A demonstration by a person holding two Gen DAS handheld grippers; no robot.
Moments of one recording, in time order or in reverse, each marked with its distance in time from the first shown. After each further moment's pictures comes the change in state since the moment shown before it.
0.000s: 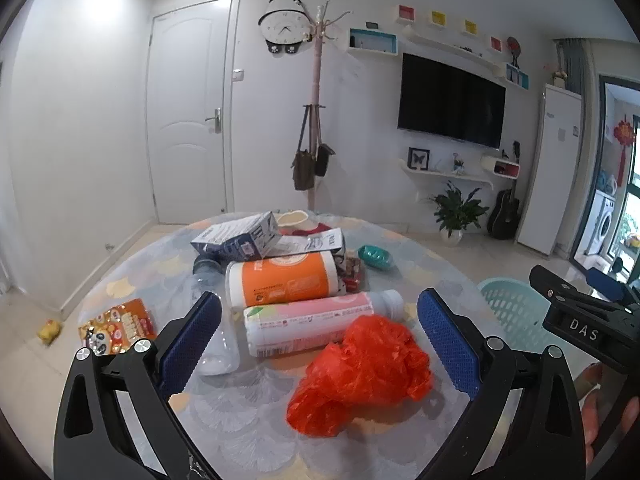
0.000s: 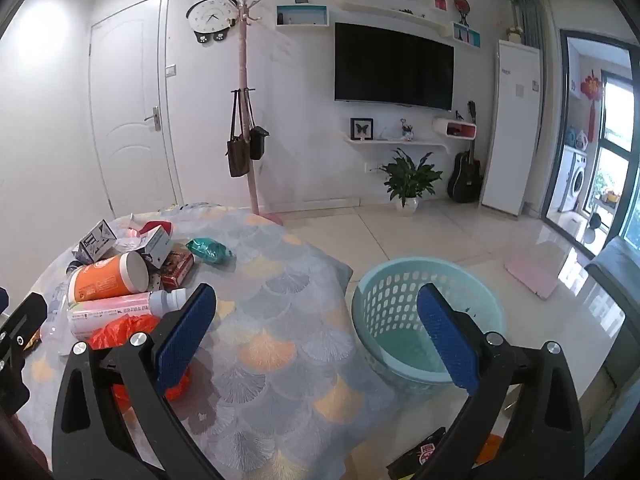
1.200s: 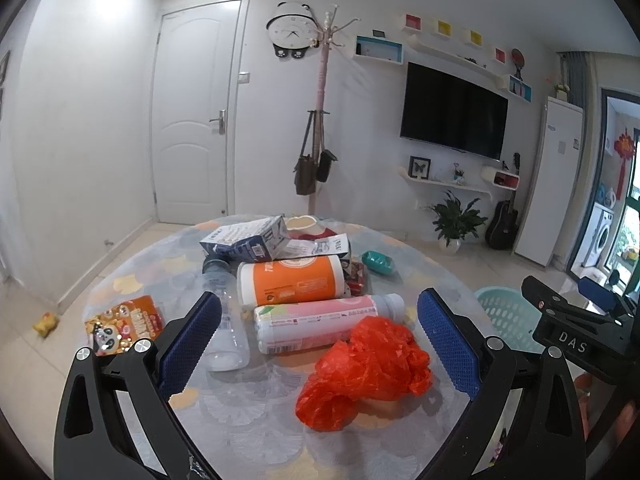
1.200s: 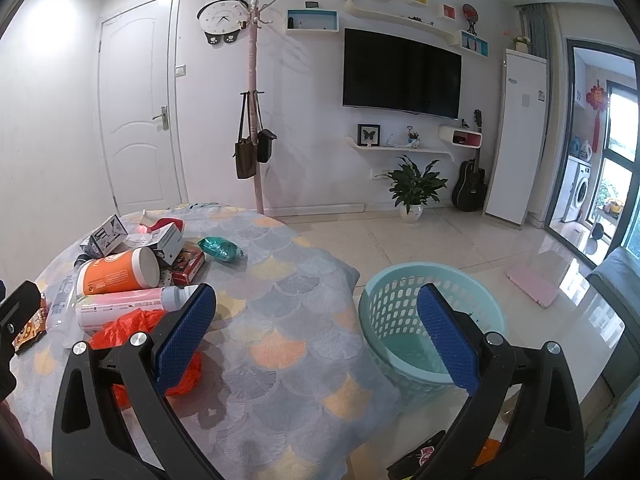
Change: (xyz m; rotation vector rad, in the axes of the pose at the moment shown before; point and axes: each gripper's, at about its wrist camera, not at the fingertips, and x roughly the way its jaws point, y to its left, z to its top) left arm -0.013 0.017 0.000 -0.039 -0.027 -0.007; right arm -0.010 0.012 -0.004 -0.022 -0.022 0.016
